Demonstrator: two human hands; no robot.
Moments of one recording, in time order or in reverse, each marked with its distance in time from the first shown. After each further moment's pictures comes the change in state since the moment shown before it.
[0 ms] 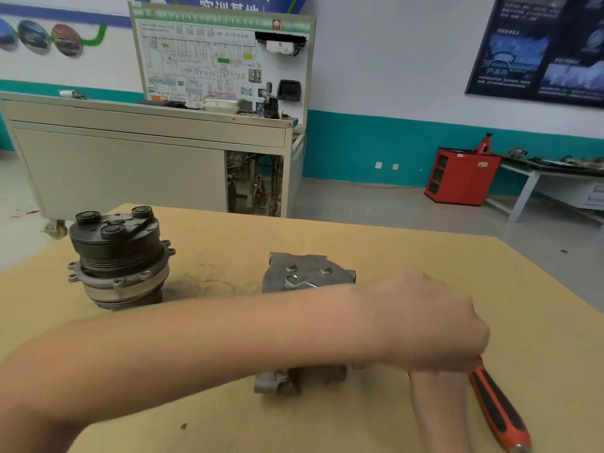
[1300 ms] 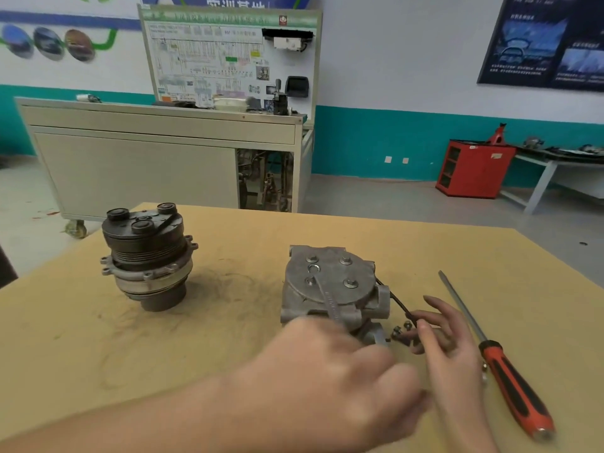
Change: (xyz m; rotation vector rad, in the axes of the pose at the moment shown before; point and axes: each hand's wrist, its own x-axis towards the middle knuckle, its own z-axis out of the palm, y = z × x) left_hand -0.136 0.036 0.003 -0.196 0.697 -0.142; right_hand -0.007 -0.006 0.011 0.101 0.038 -0.081
